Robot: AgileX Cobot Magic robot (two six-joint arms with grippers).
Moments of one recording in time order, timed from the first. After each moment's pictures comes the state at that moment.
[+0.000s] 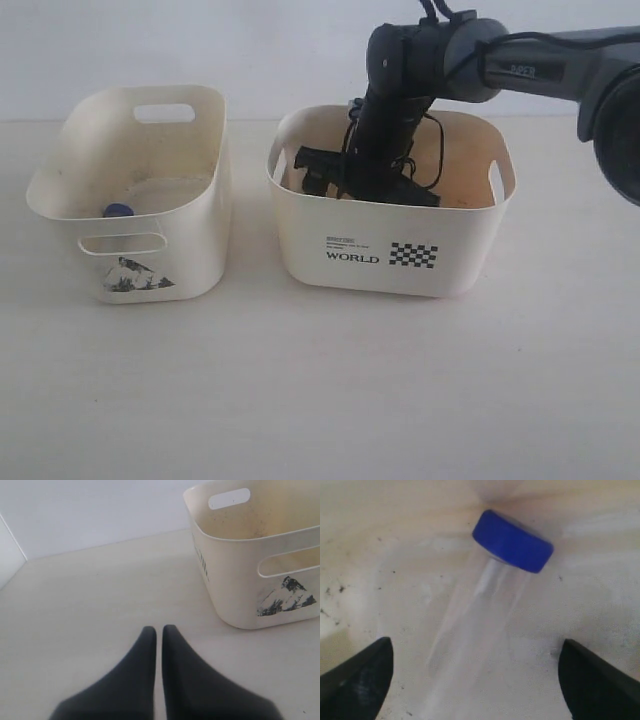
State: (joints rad) left arm -0.01 0.00 0.00 0.23 0.34 -0.03; right arm 0.36 2.35 -1.90 0.17 1.00 0.69
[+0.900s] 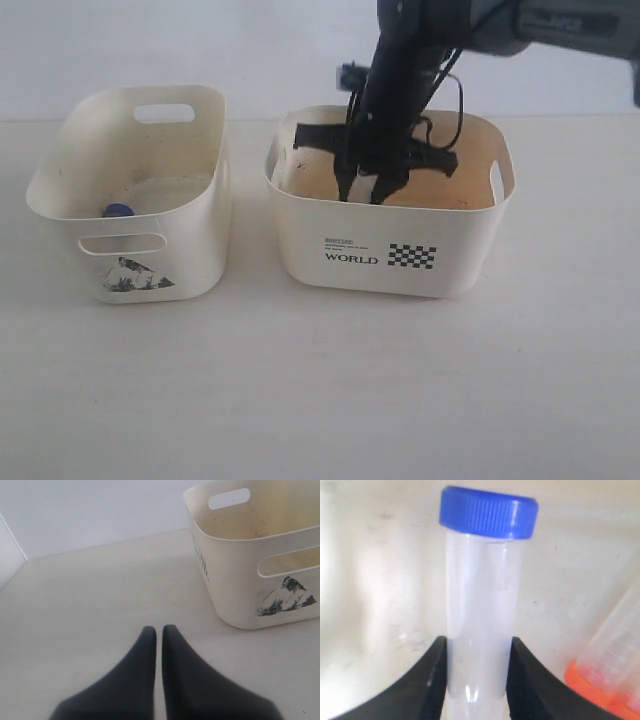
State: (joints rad) left arm -0.01 0.00 0.00 0.23 0.34 -0.03; right arm 0.36 2.21 -1.90 0.17 1.14 0.43
